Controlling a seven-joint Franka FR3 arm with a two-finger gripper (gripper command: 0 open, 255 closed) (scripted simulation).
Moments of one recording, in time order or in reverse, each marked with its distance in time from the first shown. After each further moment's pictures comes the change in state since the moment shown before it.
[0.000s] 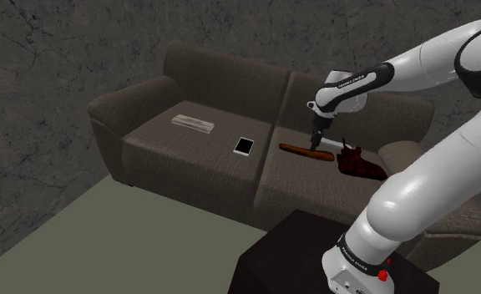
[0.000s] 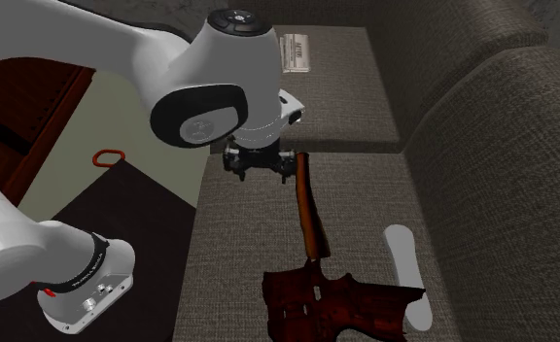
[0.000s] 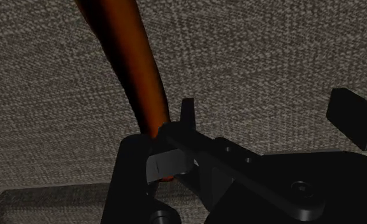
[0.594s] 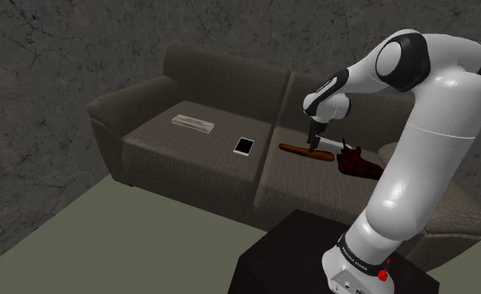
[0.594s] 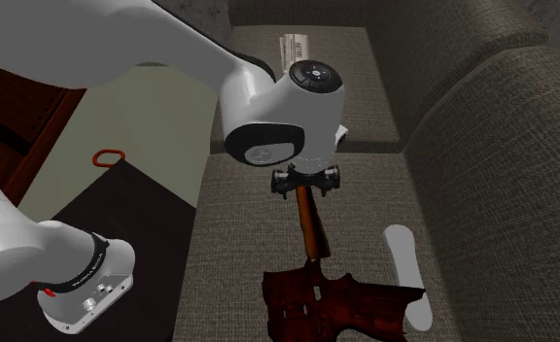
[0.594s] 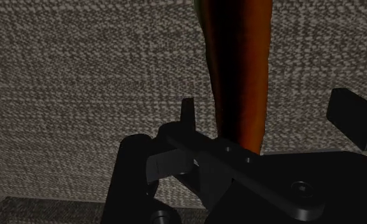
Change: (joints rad) arm -0.020 0.407 -0.072 0.217 0.322 0.151 -0.457
